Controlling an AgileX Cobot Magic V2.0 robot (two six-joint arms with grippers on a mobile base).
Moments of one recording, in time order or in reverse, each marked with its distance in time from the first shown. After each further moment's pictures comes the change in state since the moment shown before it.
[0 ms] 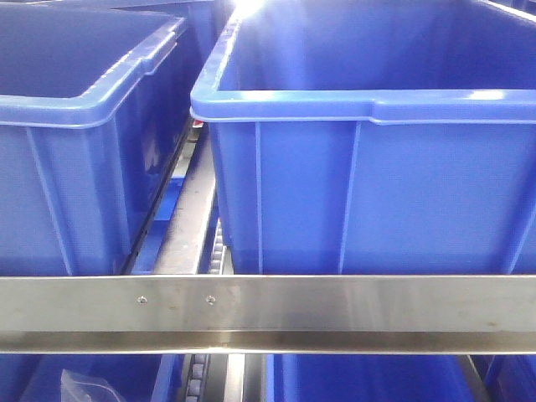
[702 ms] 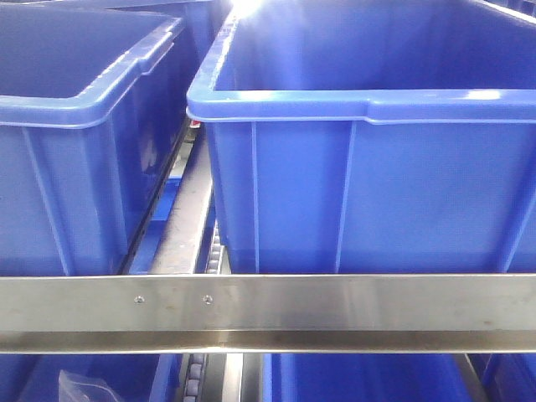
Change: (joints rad) left arm 0.000 0.000 0.000 0.000 0.000 0.000; right arm -0.326 -0.355 0.461 -0.018 -0.346 0.043
